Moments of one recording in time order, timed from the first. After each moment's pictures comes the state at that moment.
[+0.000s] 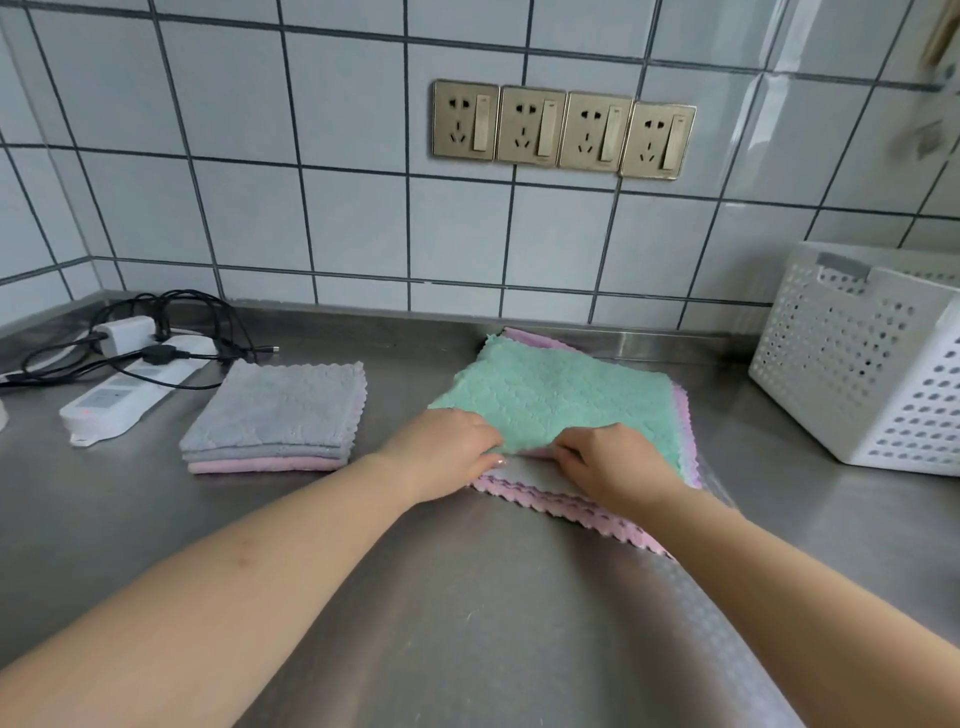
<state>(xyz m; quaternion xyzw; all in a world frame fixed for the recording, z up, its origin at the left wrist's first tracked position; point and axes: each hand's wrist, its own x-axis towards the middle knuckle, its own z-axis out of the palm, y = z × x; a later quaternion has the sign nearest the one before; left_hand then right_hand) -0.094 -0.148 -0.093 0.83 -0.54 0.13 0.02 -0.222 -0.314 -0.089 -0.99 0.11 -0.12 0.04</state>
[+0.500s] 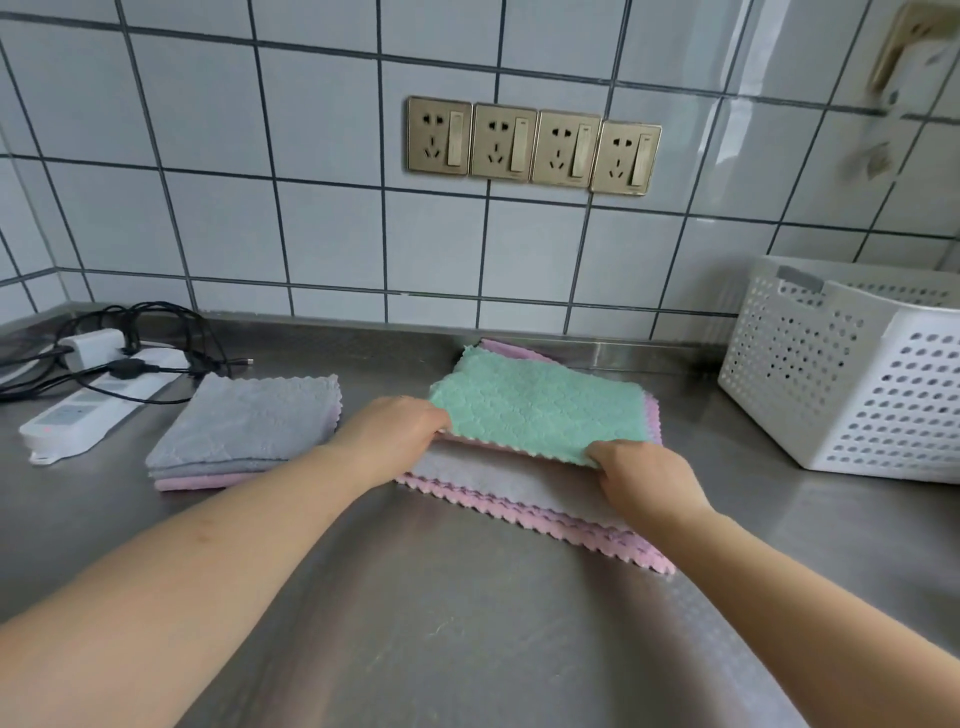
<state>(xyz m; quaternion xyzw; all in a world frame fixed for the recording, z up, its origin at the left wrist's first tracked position) -0.067 -0.138 -0.084 0.85 -0.50 0.15 0.05 -0.253 -0.343 -0.087 -0.97 0.20 -0.09 -0.07</state>
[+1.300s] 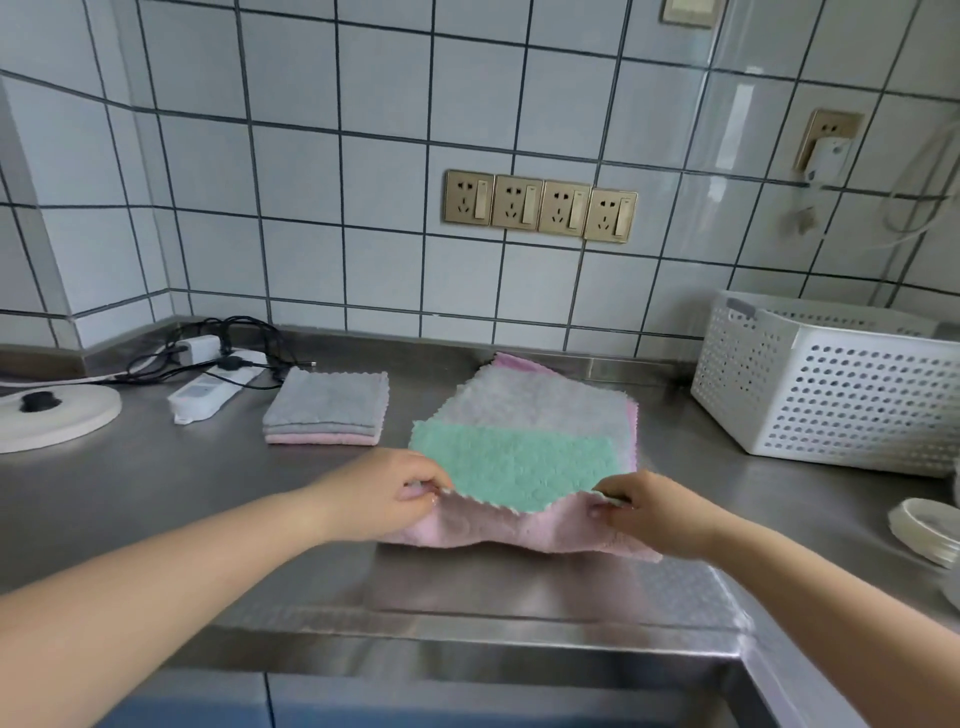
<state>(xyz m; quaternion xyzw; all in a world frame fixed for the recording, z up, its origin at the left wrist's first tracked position) -0.212 -0.007 -0.055 0.82 -0.51 -0.03 0.24 -0.377 -0.254 -0.038 -0.98 0.15 0.00 0.13</state>
